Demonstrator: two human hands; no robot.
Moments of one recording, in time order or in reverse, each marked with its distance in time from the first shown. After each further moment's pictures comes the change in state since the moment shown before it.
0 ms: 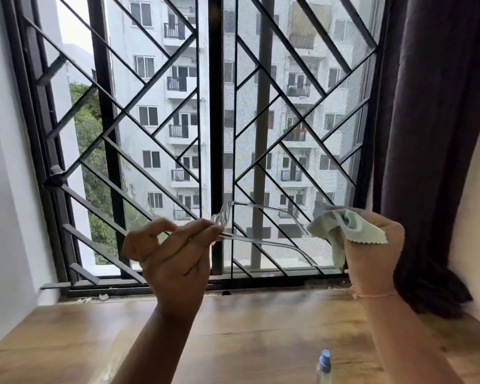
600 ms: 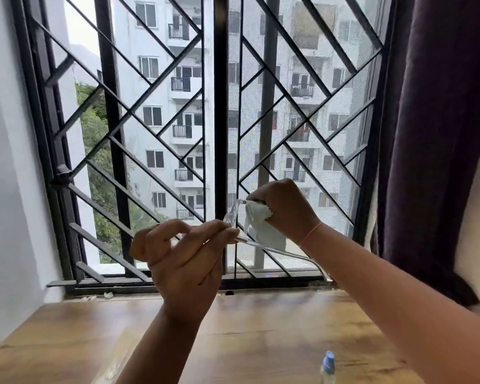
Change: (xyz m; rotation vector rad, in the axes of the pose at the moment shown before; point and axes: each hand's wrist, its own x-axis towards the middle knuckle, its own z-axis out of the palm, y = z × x) left_hand 0.008 0.009 -0.005 0.012 0.008 0.134; right_hand 0.046 0.021 0.093 -0.920 -0.780 -0.515
